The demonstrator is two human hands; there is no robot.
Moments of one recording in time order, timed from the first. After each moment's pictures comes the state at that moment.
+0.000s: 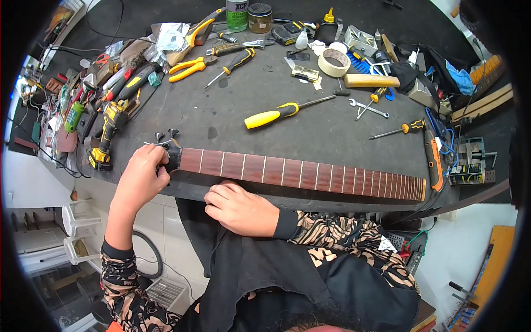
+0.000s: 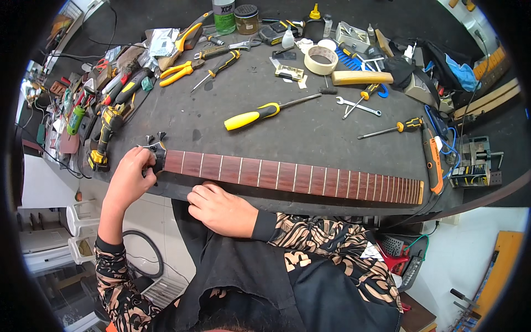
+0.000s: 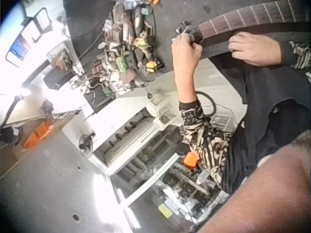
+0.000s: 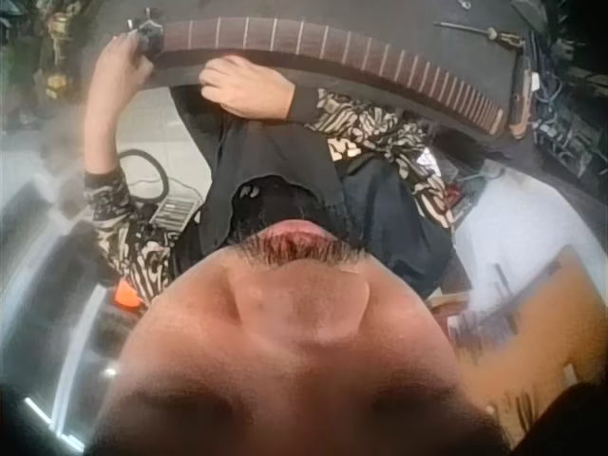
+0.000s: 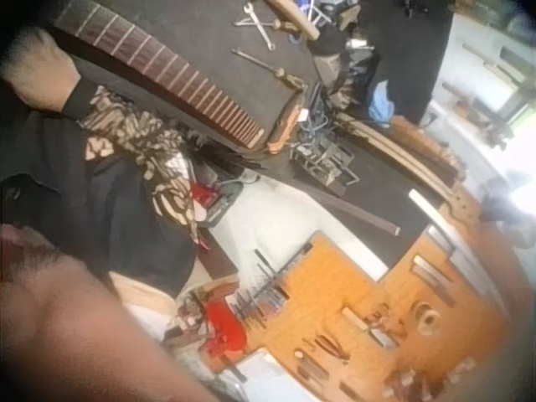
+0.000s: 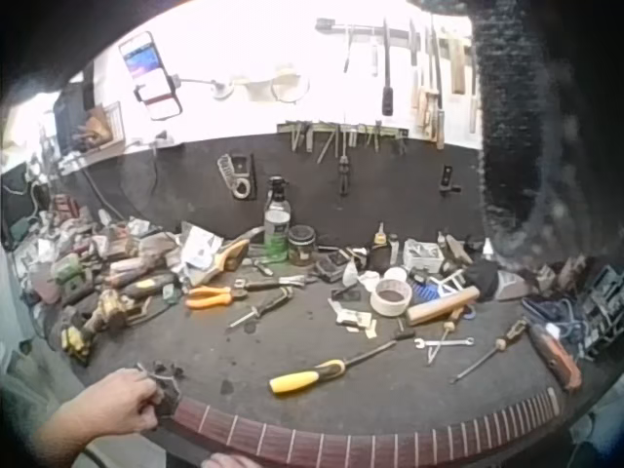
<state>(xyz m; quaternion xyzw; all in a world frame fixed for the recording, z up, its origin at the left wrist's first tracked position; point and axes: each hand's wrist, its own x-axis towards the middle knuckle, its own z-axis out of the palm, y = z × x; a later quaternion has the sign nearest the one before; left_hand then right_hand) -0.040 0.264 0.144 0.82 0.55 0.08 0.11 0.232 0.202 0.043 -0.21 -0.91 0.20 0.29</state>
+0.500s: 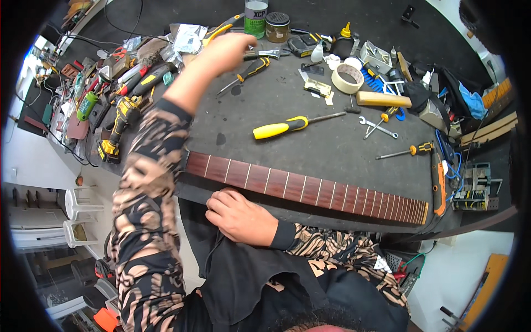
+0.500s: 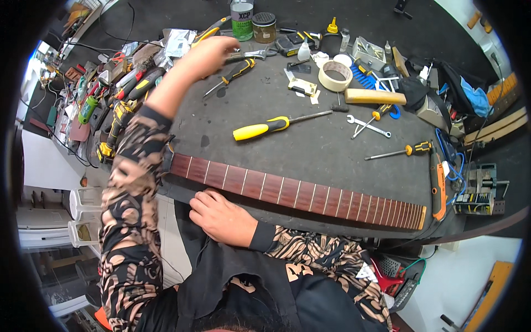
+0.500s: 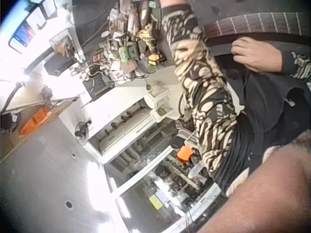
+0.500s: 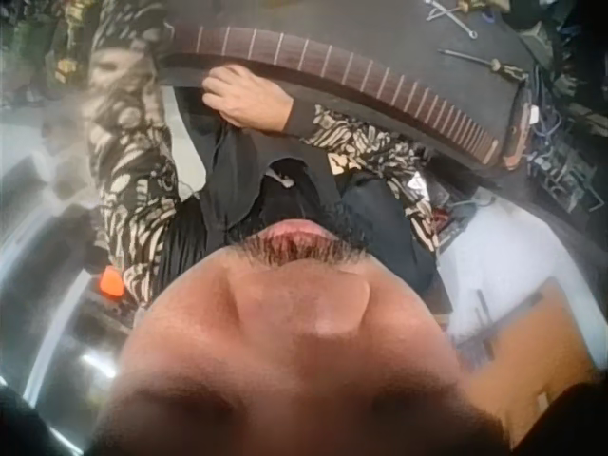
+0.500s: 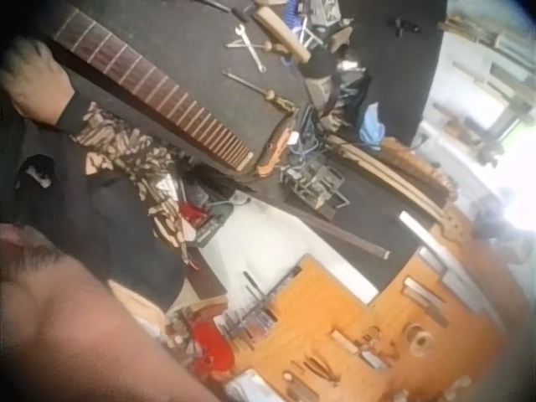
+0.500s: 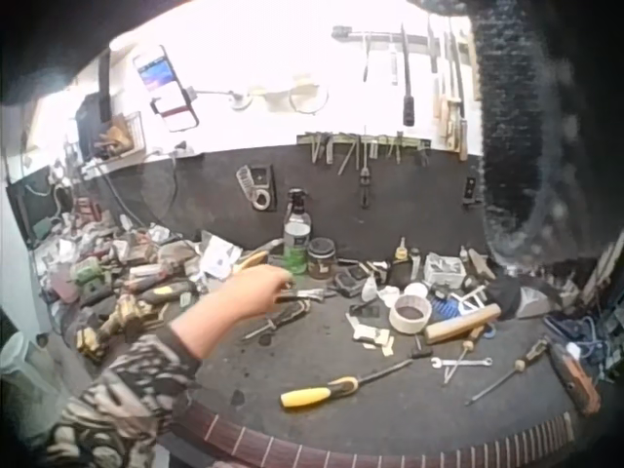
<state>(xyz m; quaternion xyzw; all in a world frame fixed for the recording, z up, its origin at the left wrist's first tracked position) 0.097 0.545 0.122 0.88 0.46 0.13 0.03 0.233 0.206 0.046 -0.21 -0.91 0.20 0.29</state>
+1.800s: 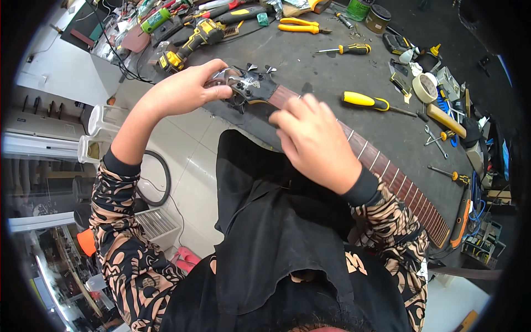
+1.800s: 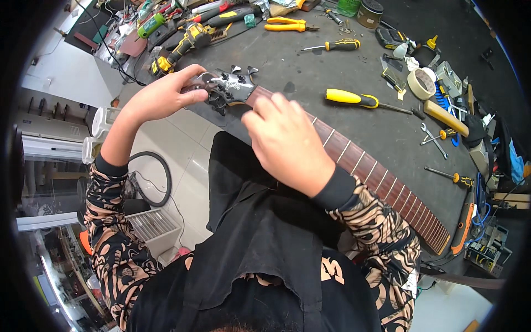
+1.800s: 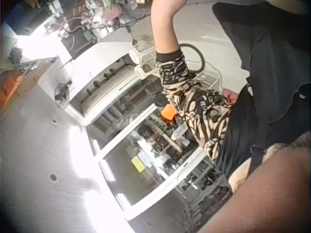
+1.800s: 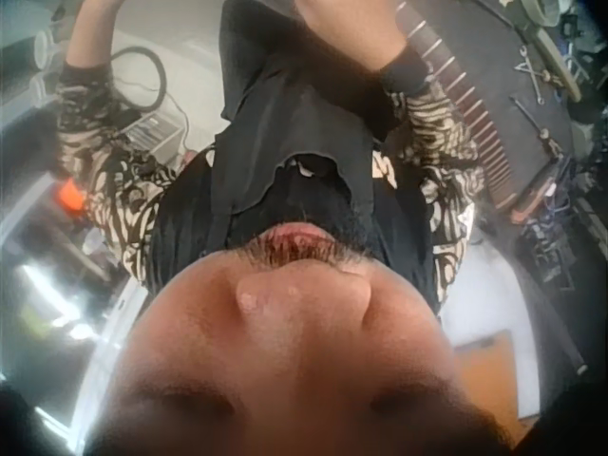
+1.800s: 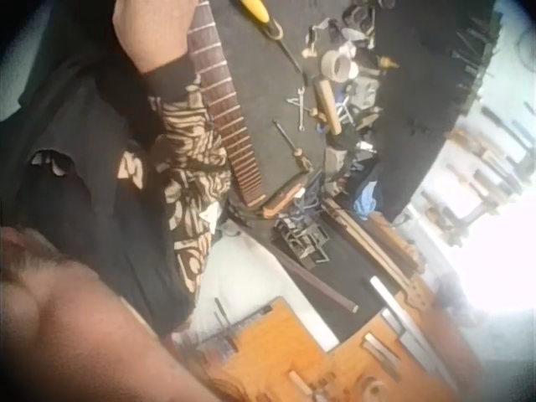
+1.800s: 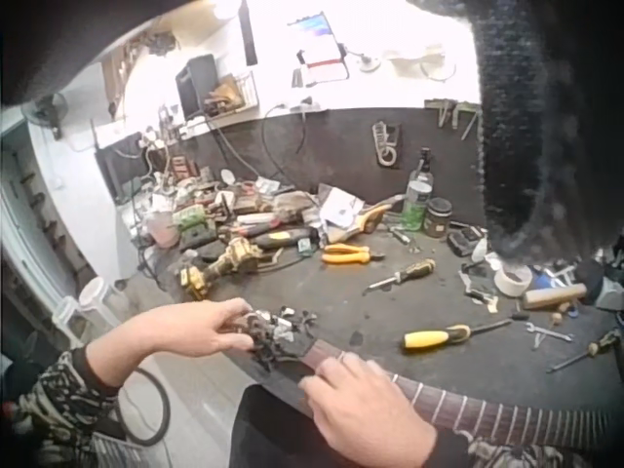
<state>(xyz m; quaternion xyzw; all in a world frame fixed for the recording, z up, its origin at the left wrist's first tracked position) -0.093 0.227 0.189 0.71 0.66 0.06 0.23 0.215 0.243 0.117 -0.23 -0.93 0.14 0.26</state>
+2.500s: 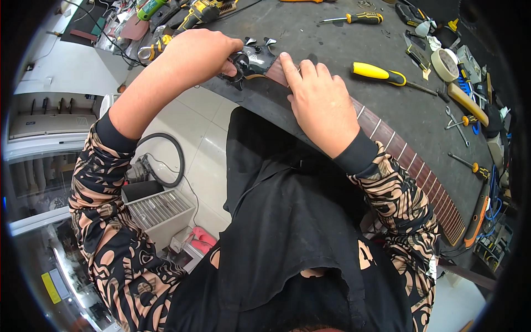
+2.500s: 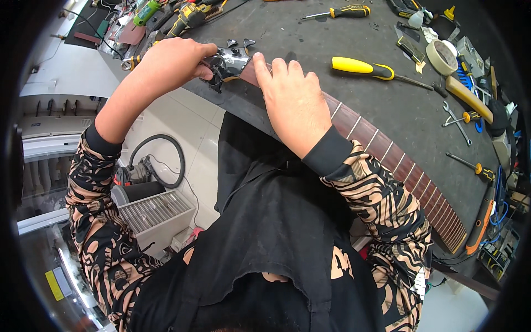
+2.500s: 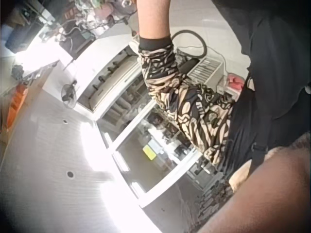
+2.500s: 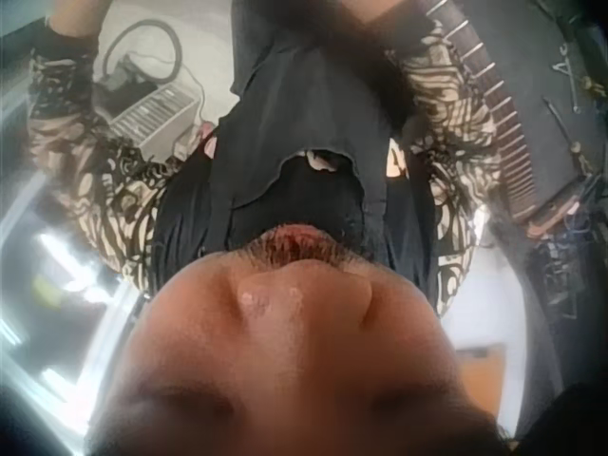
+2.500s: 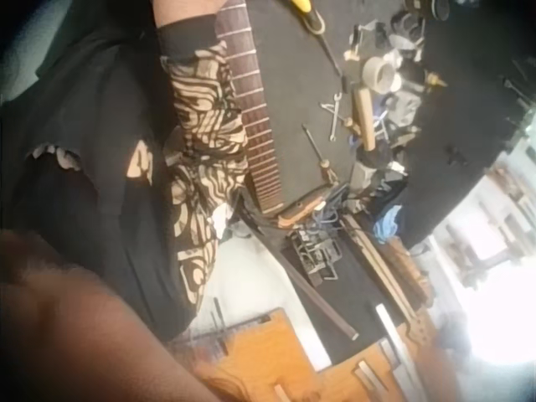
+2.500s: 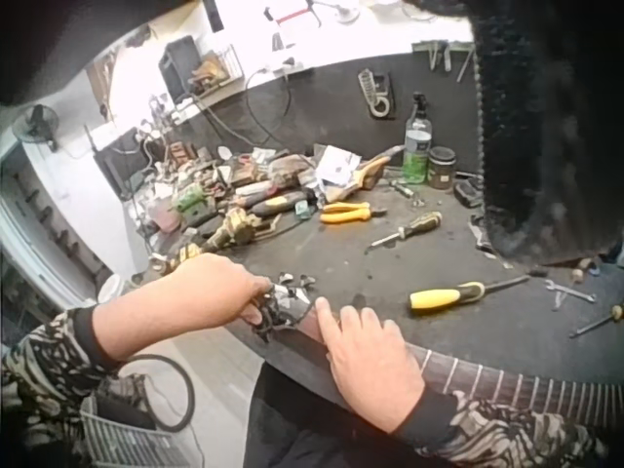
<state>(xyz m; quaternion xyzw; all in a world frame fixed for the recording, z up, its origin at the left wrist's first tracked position) -0.036 0.260 0.194 0.77 0.60 -0.23 -0.05 0.208 0.259 0.068 -0.36 -0.92 -0.04 0.18</state>
